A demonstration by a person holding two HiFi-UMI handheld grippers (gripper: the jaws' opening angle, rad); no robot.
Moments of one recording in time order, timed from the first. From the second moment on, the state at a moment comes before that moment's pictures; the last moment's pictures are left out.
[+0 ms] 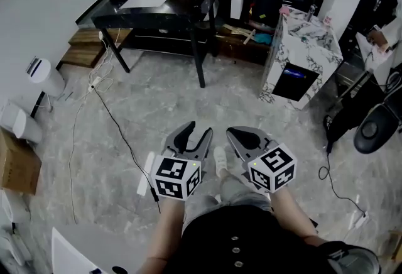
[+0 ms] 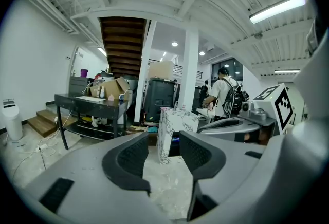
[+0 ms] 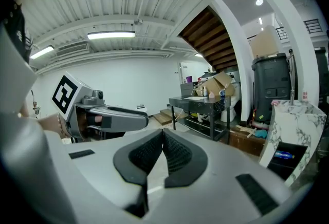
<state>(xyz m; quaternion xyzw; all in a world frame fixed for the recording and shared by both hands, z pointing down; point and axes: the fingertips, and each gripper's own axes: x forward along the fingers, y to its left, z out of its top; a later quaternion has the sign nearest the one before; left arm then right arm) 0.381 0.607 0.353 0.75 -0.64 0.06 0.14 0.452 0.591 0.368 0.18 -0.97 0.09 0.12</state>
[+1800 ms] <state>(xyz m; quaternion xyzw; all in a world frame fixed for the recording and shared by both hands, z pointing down) 0.228 0.305 0.362 0.72 -0.67 0.08 0.15 0.278 0.288 0.393 0.10 -0.98 0.12 0.12</state>
